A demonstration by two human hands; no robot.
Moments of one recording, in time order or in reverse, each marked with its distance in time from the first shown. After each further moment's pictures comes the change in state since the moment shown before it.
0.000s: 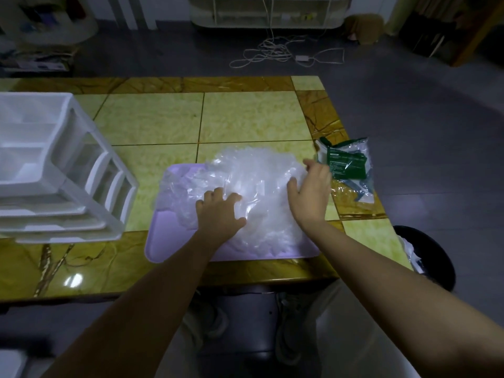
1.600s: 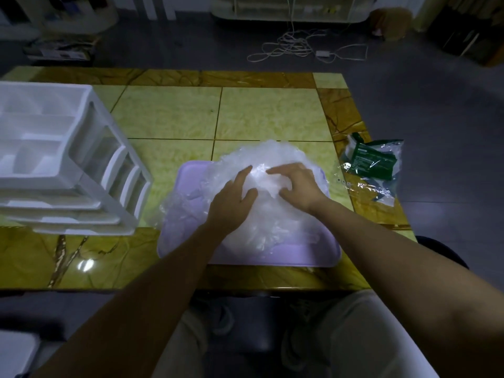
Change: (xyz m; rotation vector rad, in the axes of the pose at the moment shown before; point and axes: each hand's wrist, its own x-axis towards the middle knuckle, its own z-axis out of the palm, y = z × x) left_hand 0.013 -0.005 -0.023 -0.630 0.063 0.006; right_hand 0.043 -0.003 0.044 0.024 -0.621 -0.291
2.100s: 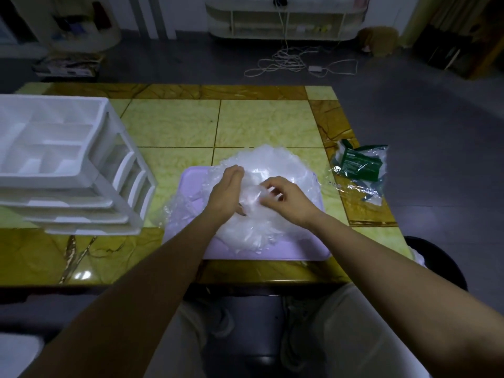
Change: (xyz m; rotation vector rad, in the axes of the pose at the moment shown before) left_hand -0.003 0.028 -0.025 -0.520 0.015 -0.351; right_hand -0.051 -0.048 -0.014 0.422 -0.097 -0.011
